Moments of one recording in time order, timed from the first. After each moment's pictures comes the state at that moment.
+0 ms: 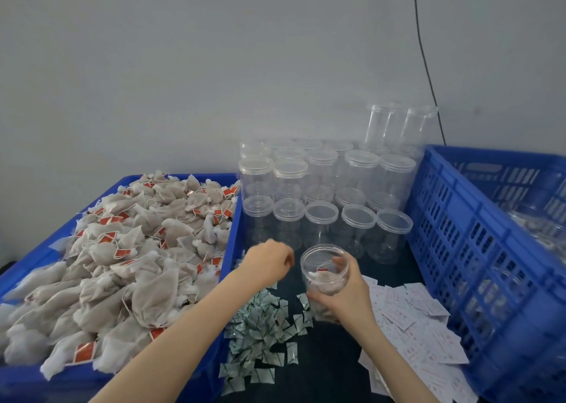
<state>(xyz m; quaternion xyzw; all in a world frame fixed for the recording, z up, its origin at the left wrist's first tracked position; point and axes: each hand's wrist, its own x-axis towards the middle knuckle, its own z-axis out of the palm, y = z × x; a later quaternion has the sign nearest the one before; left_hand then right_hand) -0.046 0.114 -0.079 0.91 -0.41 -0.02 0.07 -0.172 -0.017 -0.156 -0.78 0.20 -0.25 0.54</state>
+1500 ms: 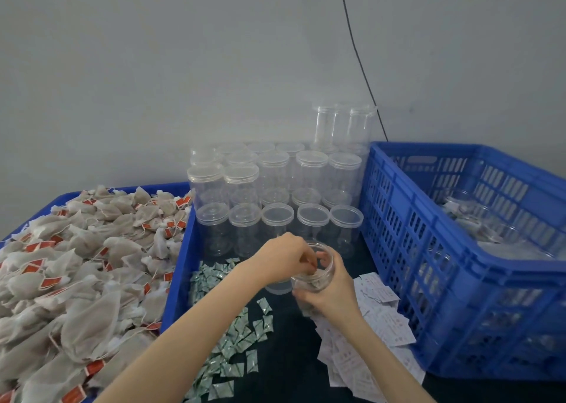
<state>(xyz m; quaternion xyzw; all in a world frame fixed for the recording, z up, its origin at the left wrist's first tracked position) -0.090 0.027 -0.056 0.82 -0.56 -0.06 0.11 -0.202 -0.059 -0.147 -0.77 0.21 -0.28 0.53</state>
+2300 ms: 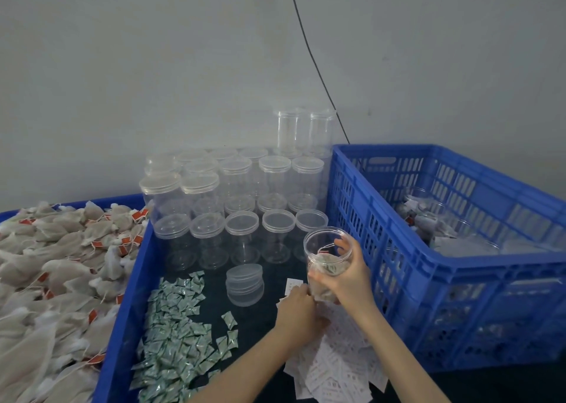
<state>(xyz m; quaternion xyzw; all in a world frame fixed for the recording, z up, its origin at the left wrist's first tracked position) -0.157 -0.046 -0.186 0.85 -0.49 -0.07 0.18 -0.242 -0.129 -0.125 -0.74 0.26 -0.38 0.49</state>
